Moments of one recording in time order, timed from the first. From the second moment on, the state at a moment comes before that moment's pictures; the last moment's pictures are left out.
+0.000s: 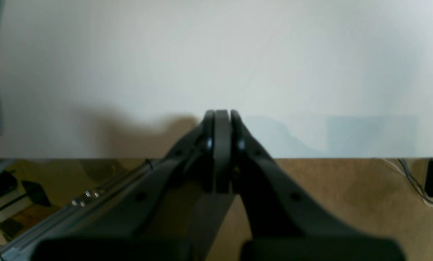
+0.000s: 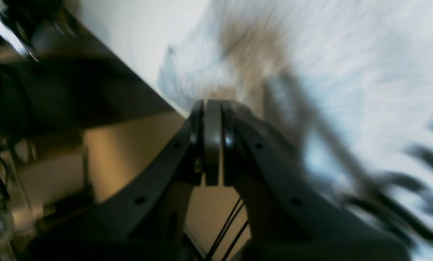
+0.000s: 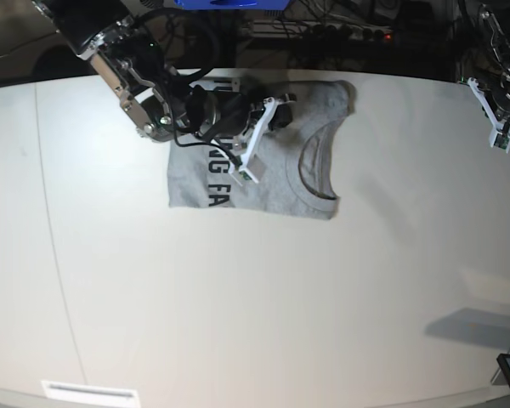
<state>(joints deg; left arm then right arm) 25.2 -26.5 -41.9 97.5 -6.1 -40.6 53.9 -0.9 9.6 -37.7 103.1 50.0 -11.1 -60.7</state>
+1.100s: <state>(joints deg) 33.1 -22.2 -31.1 113.3 -6.4 -40.6 54.3 7.5 18.4 -35.6 104.6 49.9 -14.4 -60.4</state>
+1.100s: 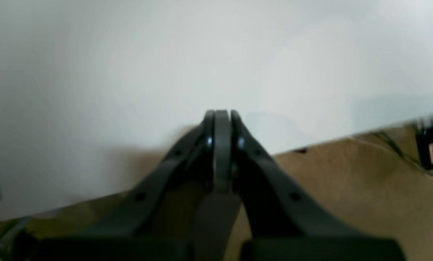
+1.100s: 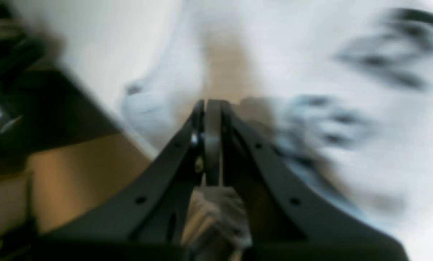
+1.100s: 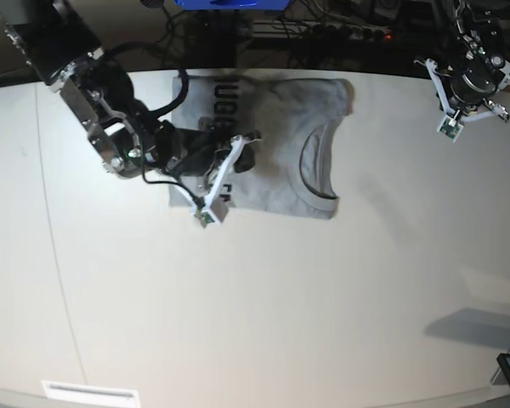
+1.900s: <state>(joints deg) 34.4 -18.9 -10.7 114.8 -2.1 -39.0 54.7 12.7 22.8 -32.4 99.3 38.9 -14.1 -60.3</state>
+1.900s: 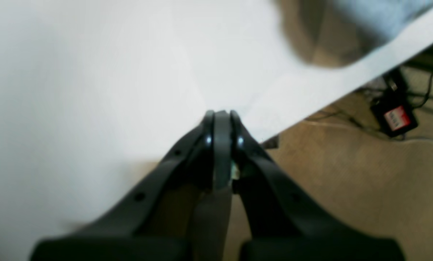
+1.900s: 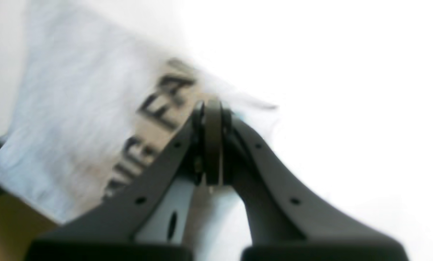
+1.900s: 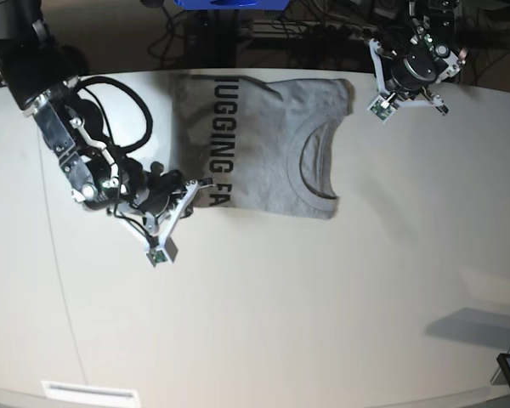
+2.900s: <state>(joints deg) 30.6 -15.0 -6.7 114.5 -5.4 -39.7 54.0 15.7 22.4 -32.8 83.6 39.0 -8.5 -54.4</state>
